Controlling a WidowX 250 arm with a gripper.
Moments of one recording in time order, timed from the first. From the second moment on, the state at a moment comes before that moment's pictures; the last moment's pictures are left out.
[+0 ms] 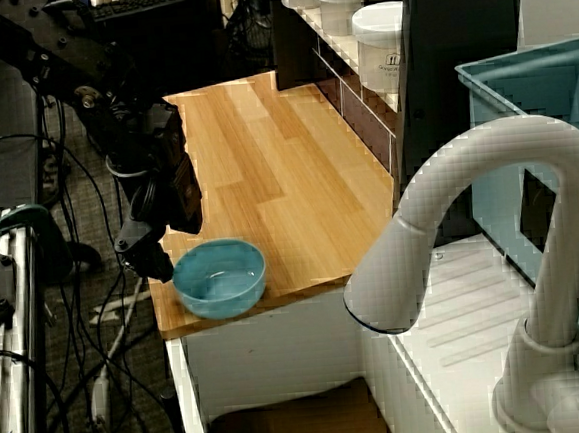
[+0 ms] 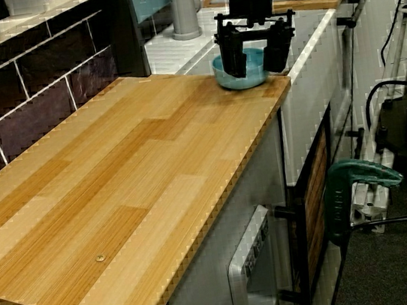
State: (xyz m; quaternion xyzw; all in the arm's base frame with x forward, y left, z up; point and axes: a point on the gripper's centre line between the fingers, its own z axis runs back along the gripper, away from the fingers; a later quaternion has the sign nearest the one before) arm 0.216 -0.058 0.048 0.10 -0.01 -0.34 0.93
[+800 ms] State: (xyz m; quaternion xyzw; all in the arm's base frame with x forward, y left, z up) arm 0.248 -0.066 0.036 0.09 0.01 -0.33 0.94
